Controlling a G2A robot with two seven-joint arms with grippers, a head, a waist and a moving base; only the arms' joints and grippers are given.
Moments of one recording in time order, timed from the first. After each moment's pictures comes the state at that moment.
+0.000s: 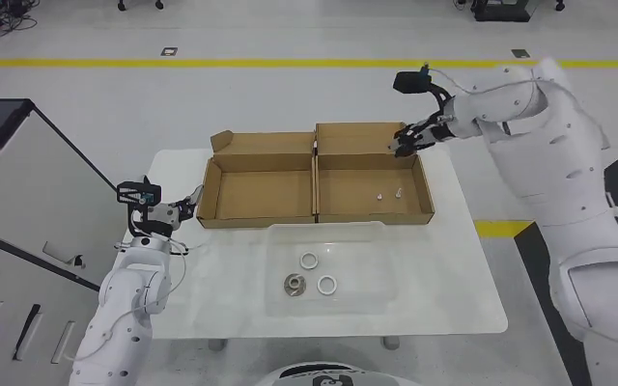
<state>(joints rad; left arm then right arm) 1.73 -1.15 -1.60 -1.80 1.33 0.00 0.00 -0.56 -1.02 0.96 -1.36 -0.42 0.12 1.51</state>
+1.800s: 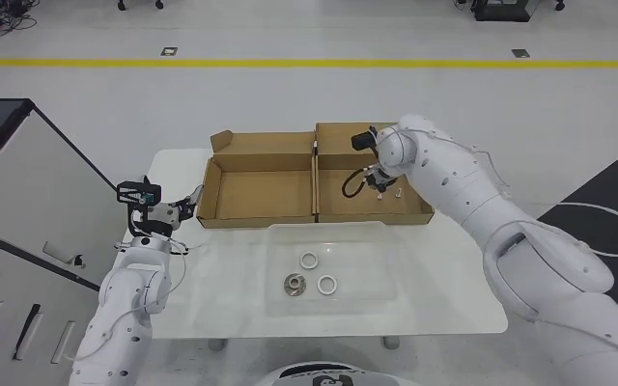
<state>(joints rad) 1.73 -1.15 -1.60 -1.80 1.33 0.00 0.00 -0.45 -1.31 0.46 -0.81 -0.59 0.16 1.27</state>
